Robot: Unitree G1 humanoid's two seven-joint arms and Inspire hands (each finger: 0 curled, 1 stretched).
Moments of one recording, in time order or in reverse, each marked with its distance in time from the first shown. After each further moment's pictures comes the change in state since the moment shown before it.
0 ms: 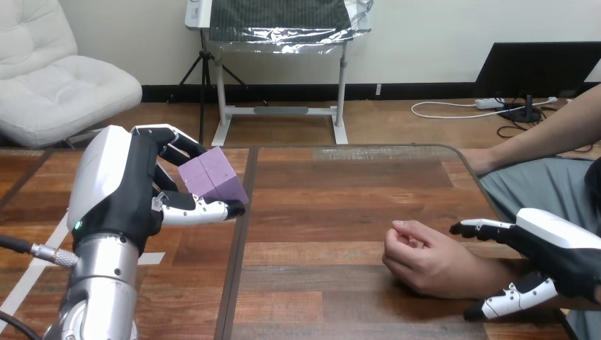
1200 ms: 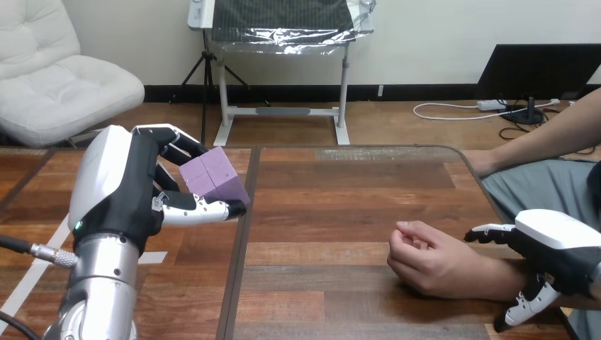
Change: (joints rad) left arm 0.001 0.000 0.005 0.000 -0.017 -0.009 0.000; right arm -0.045 -0.027 0.104 -0.002 -0.194 0.140 -0.140
